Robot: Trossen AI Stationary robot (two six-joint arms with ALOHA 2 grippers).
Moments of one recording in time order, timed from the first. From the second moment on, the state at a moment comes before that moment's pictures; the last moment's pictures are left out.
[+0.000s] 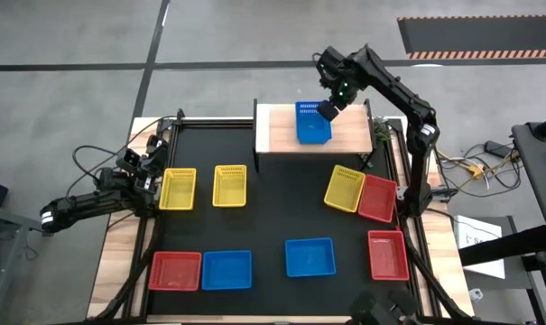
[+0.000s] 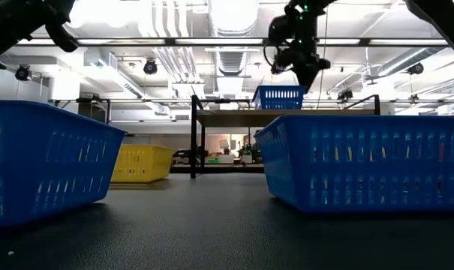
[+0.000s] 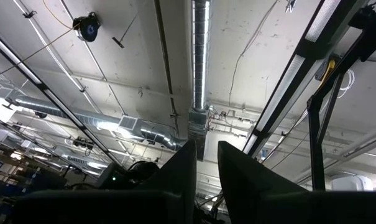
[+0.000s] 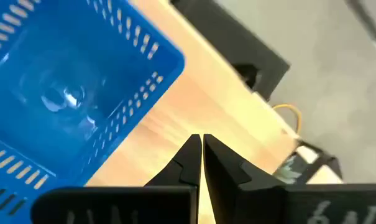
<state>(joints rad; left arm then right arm) 0.30 0.19 0.01 1.02 -0.03 -0.36 -0.75 1.96 2.15 -1.57 0.12 0.03</state>
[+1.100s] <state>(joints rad) 0.30 0.19 0.01 1.04 -0.03 -0.36 -0.59 1.98 2.03 -1.26 -0.09 0.03</state>
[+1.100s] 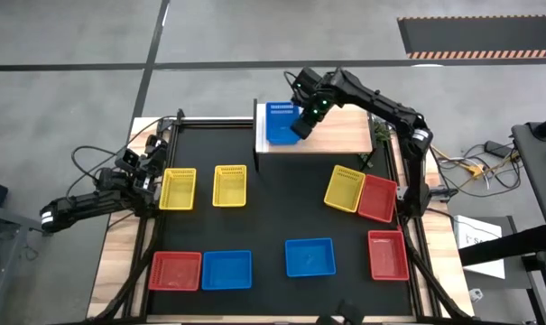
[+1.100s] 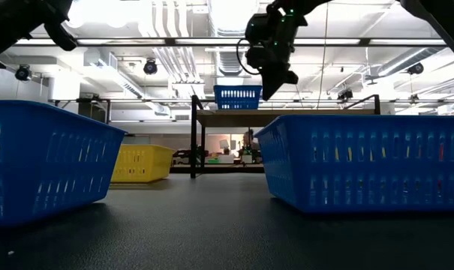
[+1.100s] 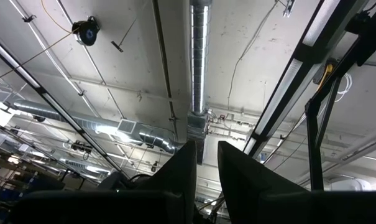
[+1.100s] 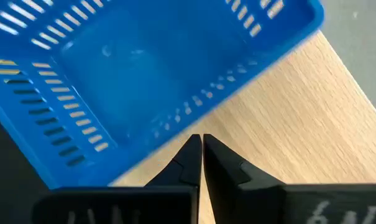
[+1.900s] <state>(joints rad) 0.30 0.21 0.01 1.04 -0.02 -0.36 -0.24 1.58 1.69 -1.15 0.03 0.13</state>
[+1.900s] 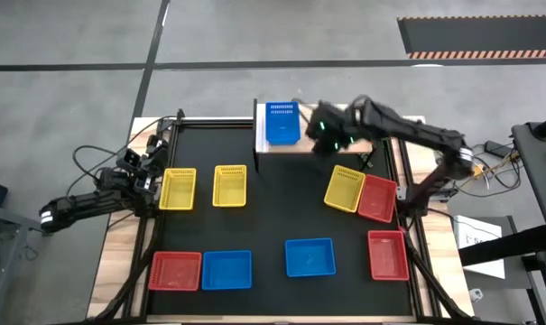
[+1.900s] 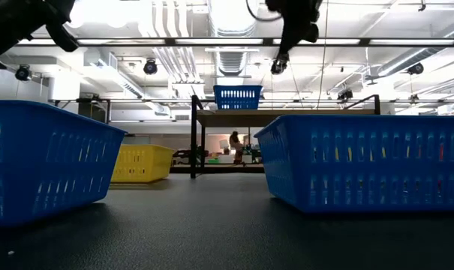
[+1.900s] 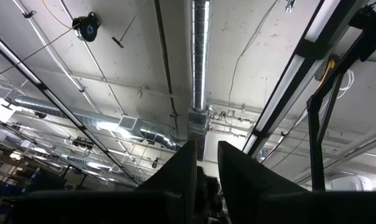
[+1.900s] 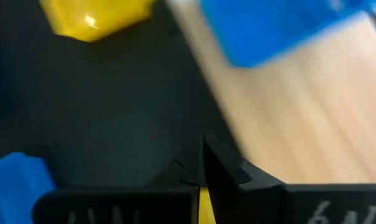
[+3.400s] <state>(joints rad) 0.30 0.50 0.01 1.11 0.05 -0.52 0.25 1.37 0.85 -0.83 0.25 0.32</state>
